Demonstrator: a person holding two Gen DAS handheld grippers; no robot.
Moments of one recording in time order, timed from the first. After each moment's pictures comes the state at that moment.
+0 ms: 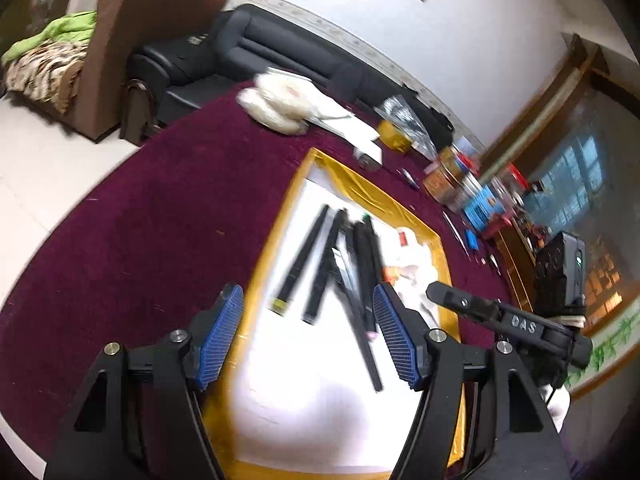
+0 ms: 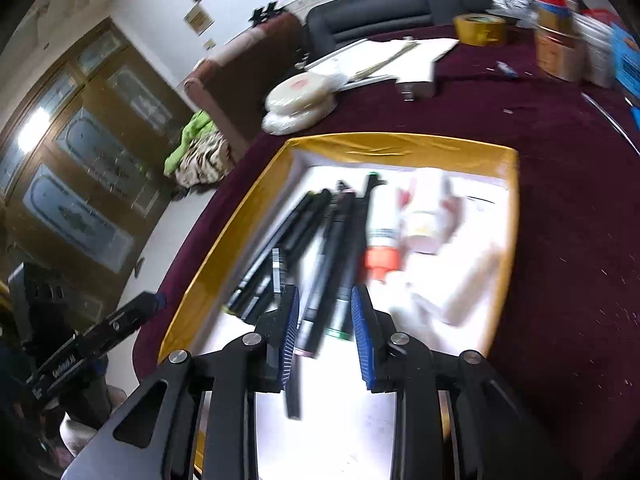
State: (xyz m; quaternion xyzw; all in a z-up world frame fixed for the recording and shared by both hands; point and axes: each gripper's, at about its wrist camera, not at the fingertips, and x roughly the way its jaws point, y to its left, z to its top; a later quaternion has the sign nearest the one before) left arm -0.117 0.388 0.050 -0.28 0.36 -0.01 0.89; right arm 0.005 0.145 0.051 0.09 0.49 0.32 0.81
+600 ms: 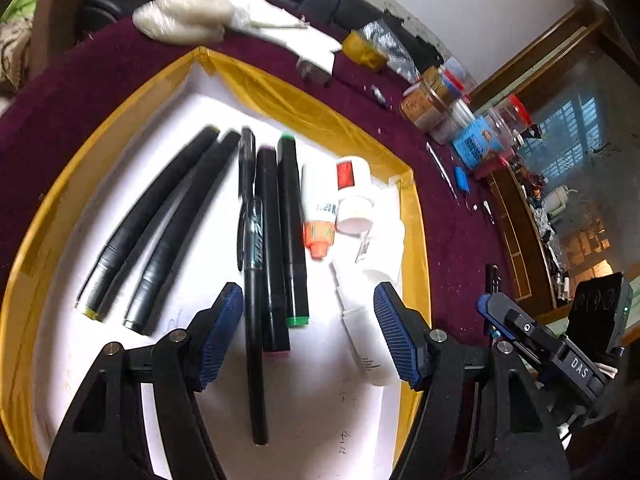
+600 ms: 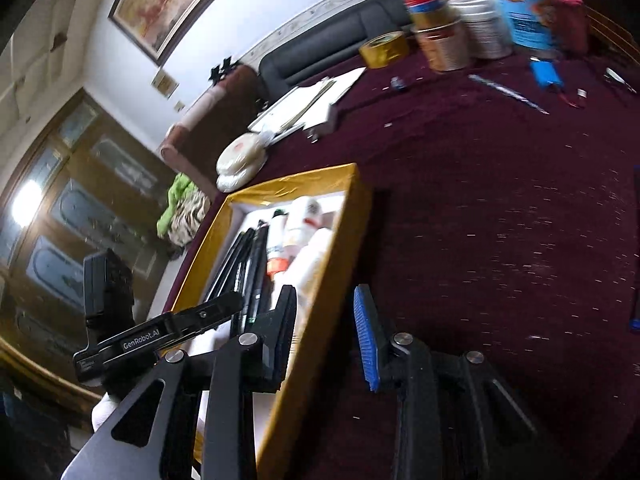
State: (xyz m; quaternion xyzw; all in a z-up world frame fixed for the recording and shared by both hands) left arm -0.028 0.289 0.020 -0.27 0.48 -0.08 0.83; right arm -0.004 0.013 0.060 0.19 0.45 0.26 0.83
